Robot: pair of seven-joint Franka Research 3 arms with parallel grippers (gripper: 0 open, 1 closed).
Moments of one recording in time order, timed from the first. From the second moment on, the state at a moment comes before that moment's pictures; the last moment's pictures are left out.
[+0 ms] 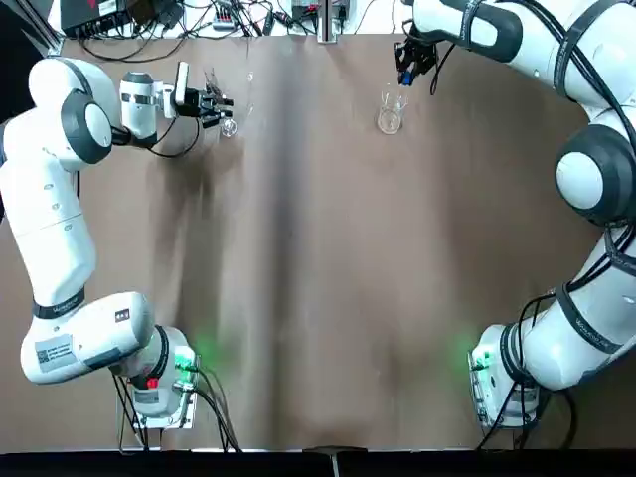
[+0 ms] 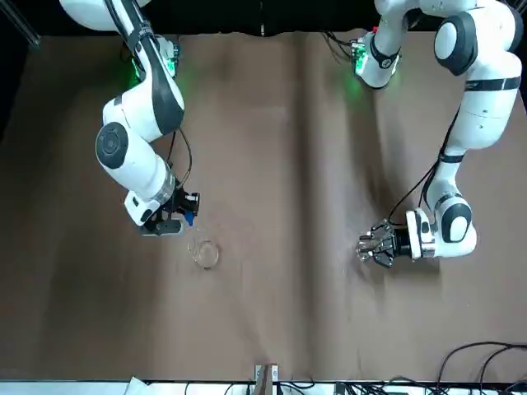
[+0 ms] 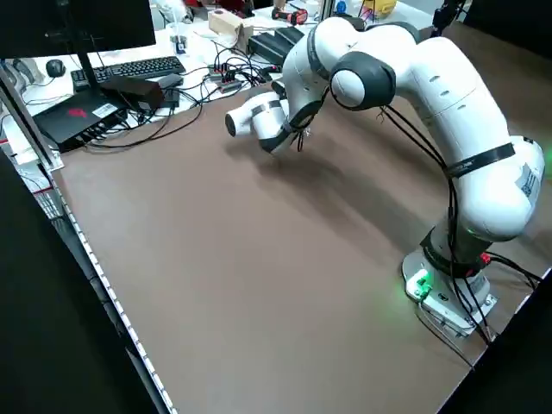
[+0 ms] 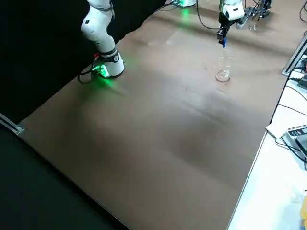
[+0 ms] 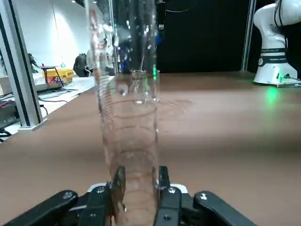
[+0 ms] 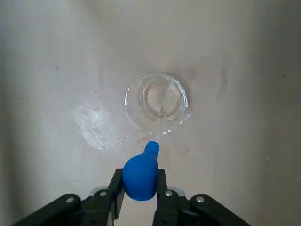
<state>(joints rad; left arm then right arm) 0.26 0.93 -0.15 -1.55 -1.24 1.70 2.50 0.40 0.35 0.00 -1.66 0.17 2.05 0.33</state>
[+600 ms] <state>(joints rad) 0.27 0.94 -0.14 -1.56 -1.24 1.70 2.50 0.40 0.35 0.00 -1.59 0.18 1.94 0.33</state>
